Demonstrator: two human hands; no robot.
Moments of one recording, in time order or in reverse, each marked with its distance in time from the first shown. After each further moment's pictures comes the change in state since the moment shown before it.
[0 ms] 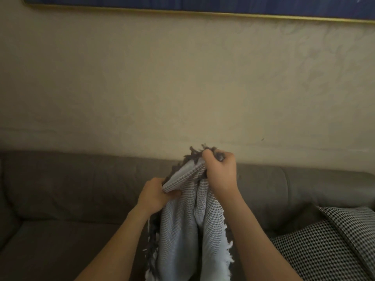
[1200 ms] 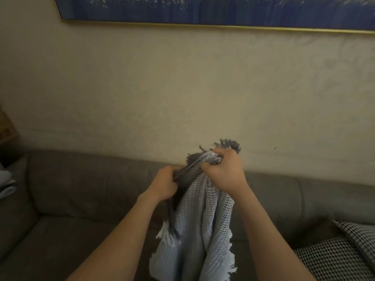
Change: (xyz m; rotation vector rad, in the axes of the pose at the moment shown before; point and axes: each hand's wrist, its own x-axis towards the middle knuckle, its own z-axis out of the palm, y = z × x) left_hand -0.004 0.054 -0.040 0.139 0.041 0.079; right_hand 0.013 -0.005 0.004 -0.472 -0.261 -0.166
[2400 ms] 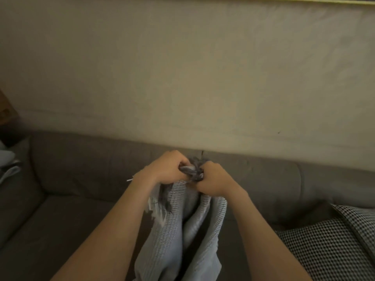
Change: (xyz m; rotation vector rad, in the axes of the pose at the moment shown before) left_hand -0.016 0.023 -0.022 0.165 -0.347 0.076; right_hand -0.020 0.053 0.049 -0.386 -0.502 0.048
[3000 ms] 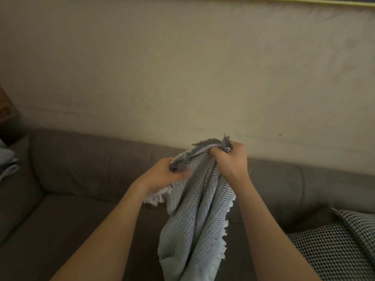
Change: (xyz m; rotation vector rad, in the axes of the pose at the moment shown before) left_hand -0.010 -0.033 0.020 -0.578 0.043 -0.106; right_hand 0.004 -0.005 -0.040 0.691 0.580 0.116
